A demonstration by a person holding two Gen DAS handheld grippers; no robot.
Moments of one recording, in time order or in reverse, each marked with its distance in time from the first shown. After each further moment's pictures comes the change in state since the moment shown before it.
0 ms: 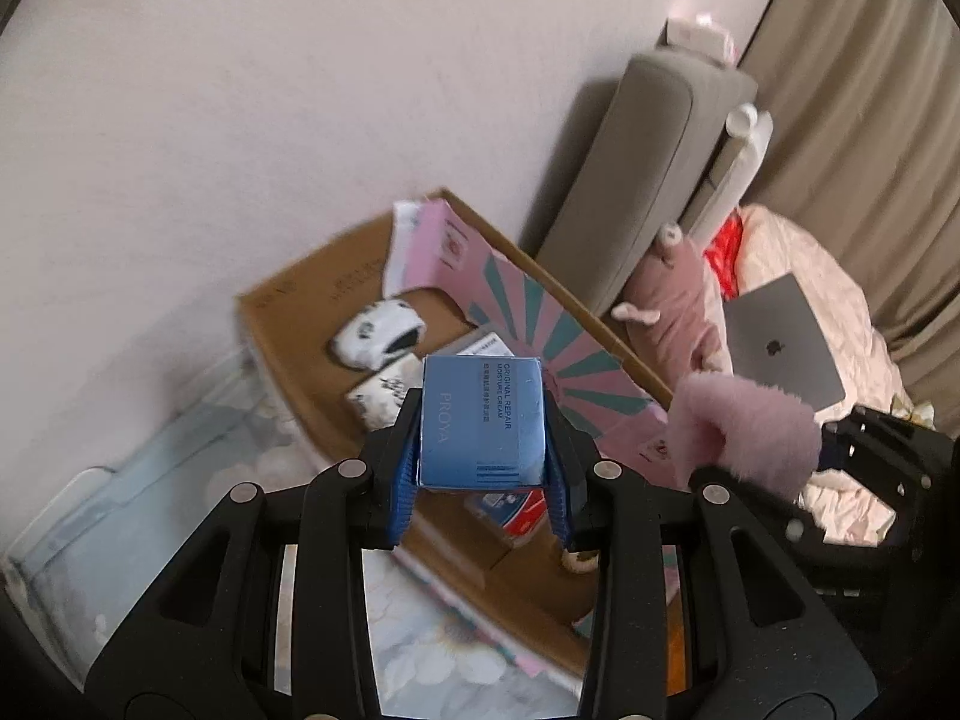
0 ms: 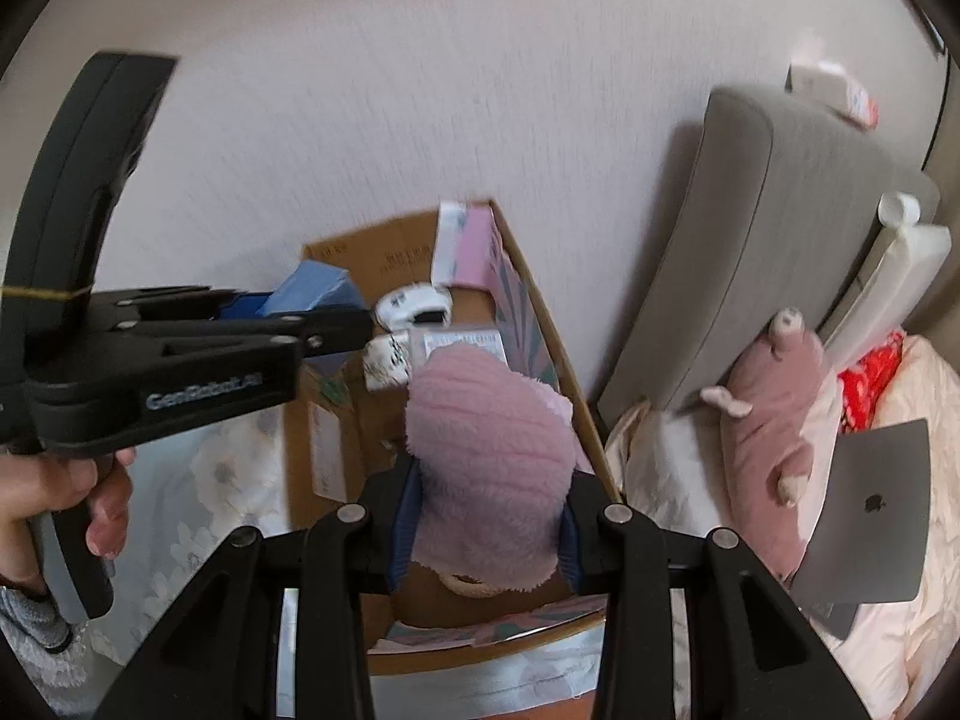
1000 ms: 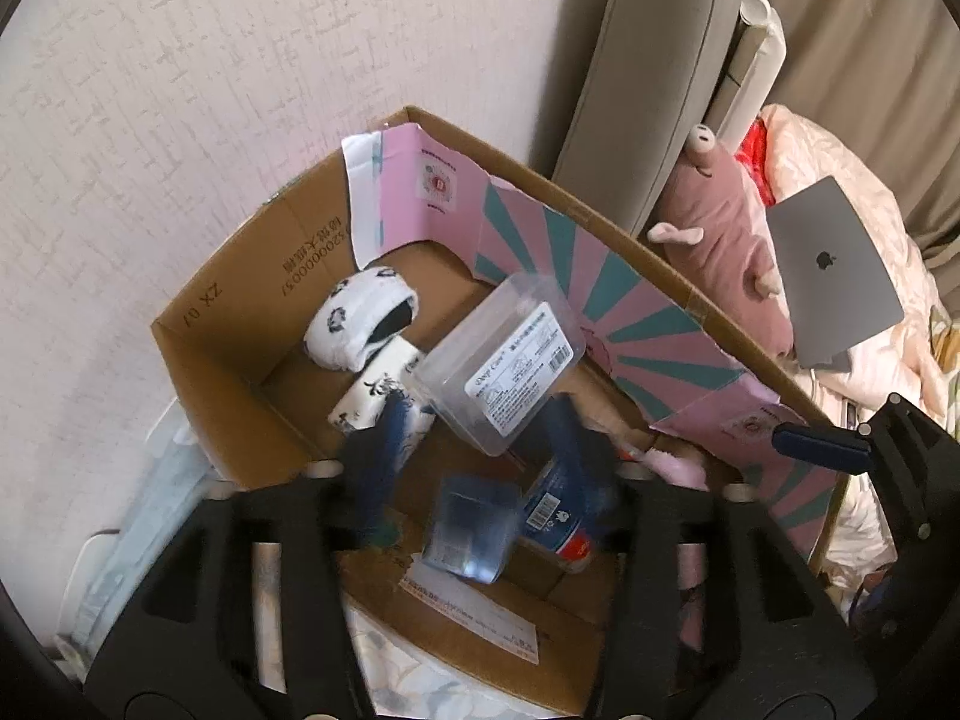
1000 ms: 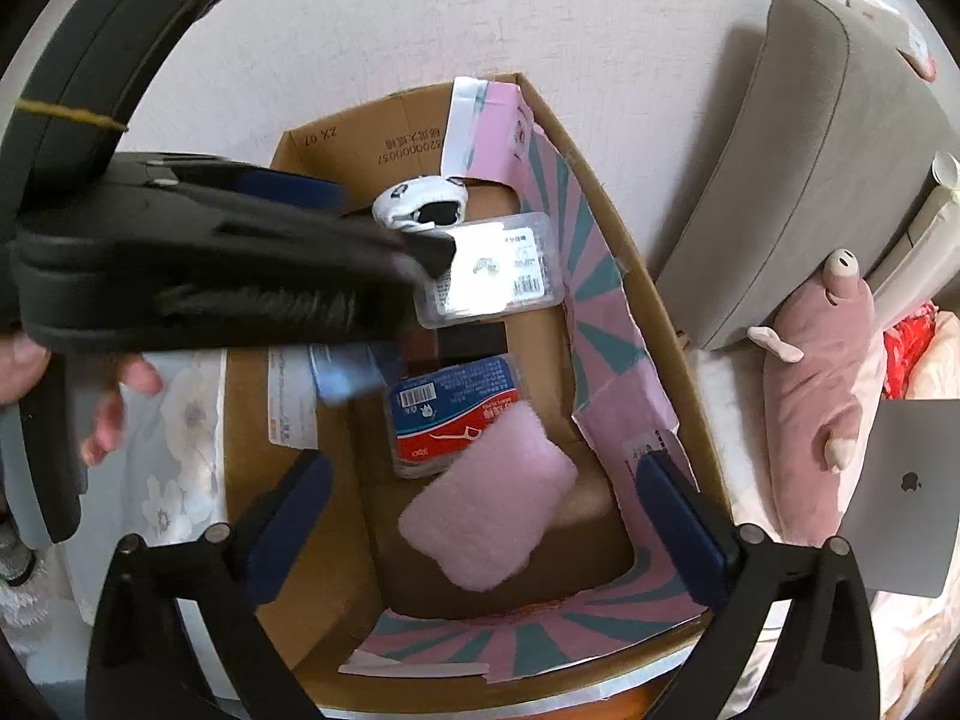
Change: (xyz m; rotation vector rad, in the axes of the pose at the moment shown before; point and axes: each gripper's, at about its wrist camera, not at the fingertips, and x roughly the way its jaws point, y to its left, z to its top) left arm 0.070 -0.005 0.011 0.152 0.154 0.072; right arm 0.049 0.007 -0.020 -0.037 0.154 0.045
